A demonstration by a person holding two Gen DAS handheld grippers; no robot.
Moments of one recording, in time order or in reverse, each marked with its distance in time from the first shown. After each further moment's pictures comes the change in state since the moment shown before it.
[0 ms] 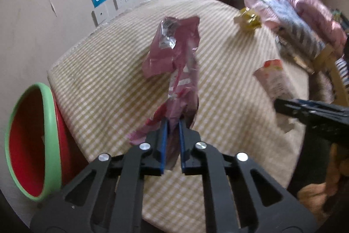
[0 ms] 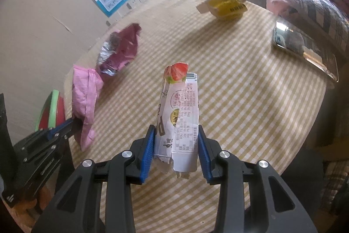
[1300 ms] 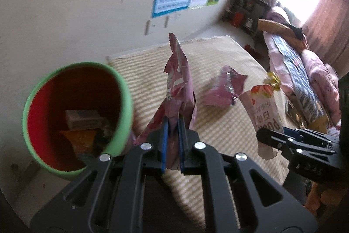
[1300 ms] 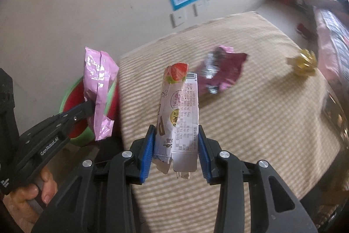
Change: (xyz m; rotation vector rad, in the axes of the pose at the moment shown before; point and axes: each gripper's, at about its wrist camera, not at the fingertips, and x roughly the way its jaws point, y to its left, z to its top) left arm -0.079 0.116 -0.030 -0.362 -0.193 0.035; right arm -0.011 0.154 0.005 -0.349 -0.002 0.100
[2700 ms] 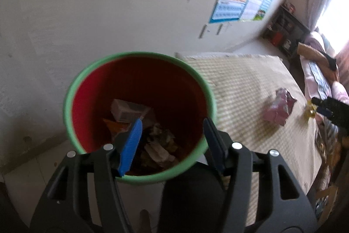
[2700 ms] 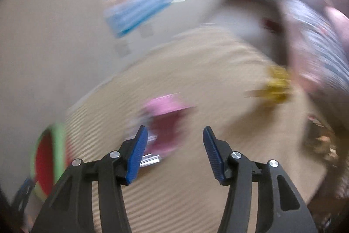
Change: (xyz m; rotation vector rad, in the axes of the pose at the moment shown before) left arm -0.003 0.087 -0.006 -0.180 -0.010 0.178; right arm 0.044 -0.131 0.094 0.259 -0.103 -0.223
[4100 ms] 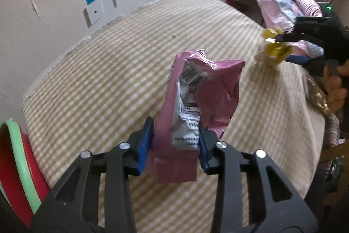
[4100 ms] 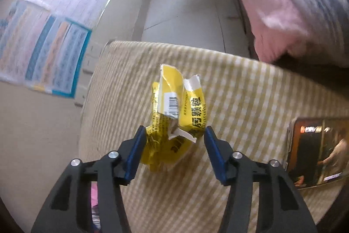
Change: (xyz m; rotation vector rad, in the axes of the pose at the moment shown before) left arm 0.134 -0.252 0.006 0.482 0.199 -0.194; right arm 0.068 -0.185 0.060 0.506 0.151 0.121
